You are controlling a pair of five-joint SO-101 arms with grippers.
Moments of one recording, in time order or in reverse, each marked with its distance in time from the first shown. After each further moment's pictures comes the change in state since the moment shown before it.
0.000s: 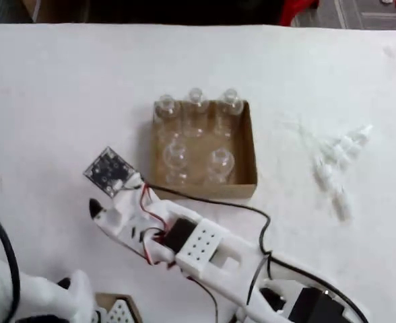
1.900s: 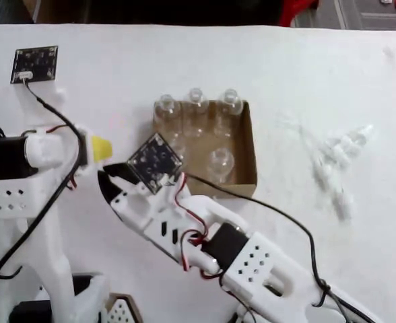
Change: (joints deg) left arm 32.8 0.4 41.3 13.2 -4.6; right arm 4.7 -24.9 0.3 9.3 0.0
